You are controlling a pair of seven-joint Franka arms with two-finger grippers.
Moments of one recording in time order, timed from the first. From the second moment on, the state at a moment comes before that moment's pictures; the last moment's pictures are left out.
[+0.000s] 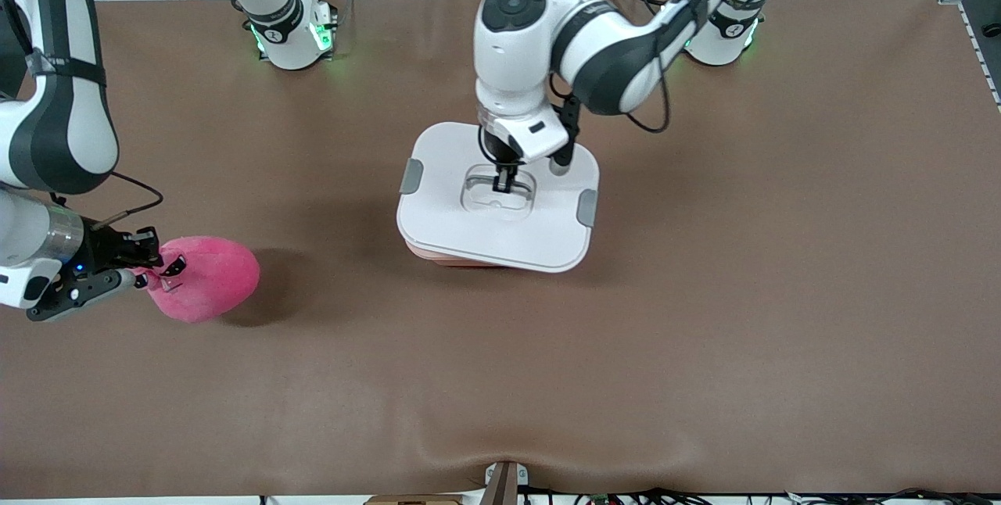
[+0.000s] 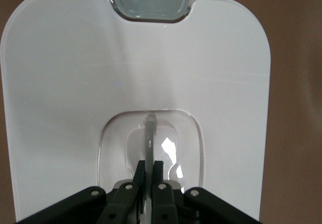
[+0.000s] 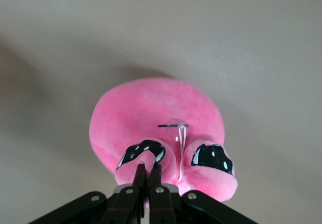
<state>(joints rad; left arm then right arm) -0.45 0.47 -0.44 -1.43 0.26 1.97 -2.26 -0.05 0.35 -0.01 -1.53 0.03 1.78 -0.53</state>
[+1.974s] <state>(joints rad) 0.18 0.33 -0.43 -1.43 0.07 1.59 -0.82 0.48 0.23 0.01 -1.42 0.06 1.62 -0.95</state>
